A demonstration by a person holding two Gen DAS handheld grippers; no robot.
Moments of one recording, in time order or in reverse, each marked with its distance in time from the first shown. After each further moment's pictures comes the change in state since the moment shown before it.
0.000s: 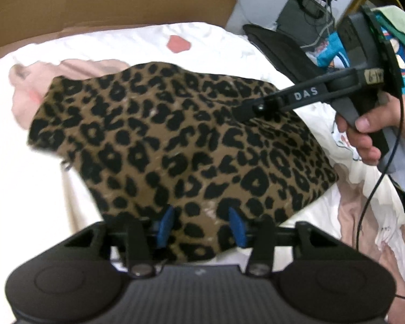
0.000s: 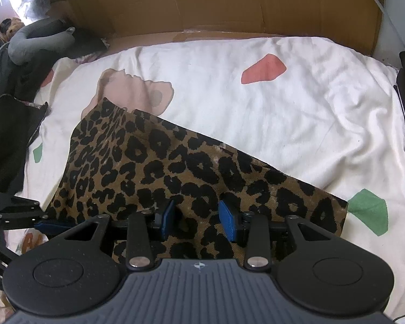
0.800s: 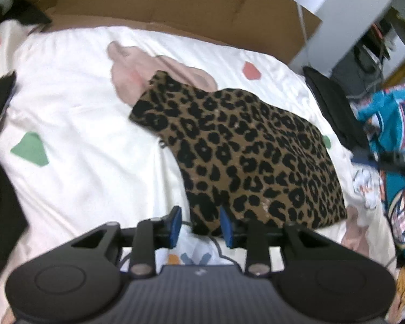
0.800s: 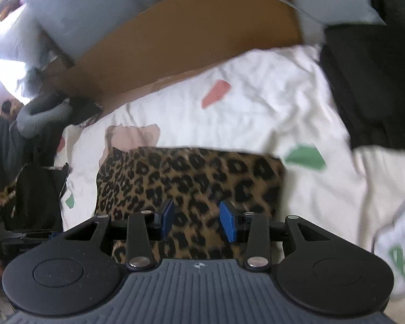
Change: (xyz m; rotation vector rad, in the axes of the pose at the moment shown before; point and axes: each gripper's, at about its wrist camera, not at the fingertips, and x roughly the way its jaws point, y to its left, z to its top) left arm -0.058 0.054 -0.017 -0.313 -0.059 0.091; right arm -0.106 -0.050 -0.063 0.322 -0.165 0.075
